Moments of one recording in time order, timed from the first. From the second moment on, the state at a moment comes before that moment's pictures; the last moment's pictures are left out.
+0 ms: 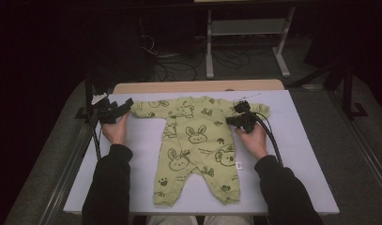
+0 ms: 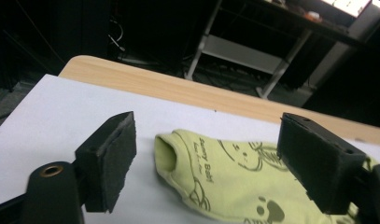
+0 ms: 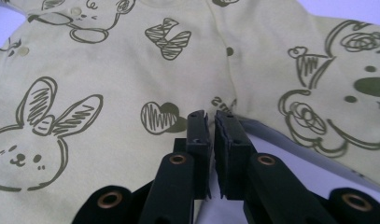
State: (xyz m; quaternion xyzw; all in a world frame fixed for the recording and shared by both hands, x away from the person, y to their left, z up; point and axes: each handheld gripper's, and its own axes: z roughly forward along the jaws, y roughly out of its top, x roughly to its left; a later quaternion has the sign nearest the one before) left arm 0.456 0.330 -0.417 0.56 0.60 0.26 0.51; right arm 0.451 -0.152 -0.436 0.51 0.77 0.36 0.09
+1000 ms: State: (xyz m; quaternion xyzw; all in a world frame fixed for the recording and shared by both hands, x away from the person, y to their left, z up) left arm 0.411 0.338 -0.397 0.67 0.49 0.23 0.50; right arm 0.412 -0.197 -0.393 0.45 0.76 0.44 0.16
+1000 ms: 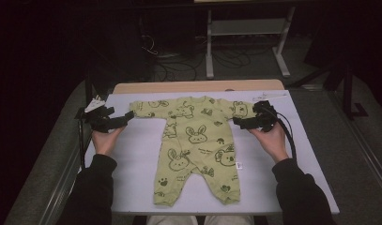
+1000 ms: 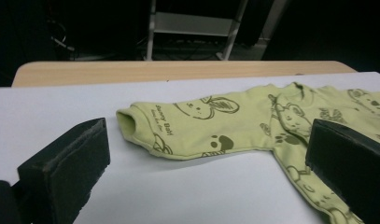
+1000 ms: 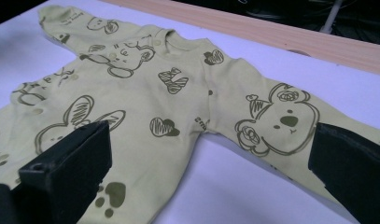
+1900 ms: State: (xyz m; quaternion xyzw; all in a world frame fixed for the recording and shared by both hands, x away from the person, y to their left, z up) left arm 0.357 0.335 -0.379 0.69 0.44 0.23 0.52; right arm 0.366 -0.233 -0.382 0.44 0.75 0.47 0.15
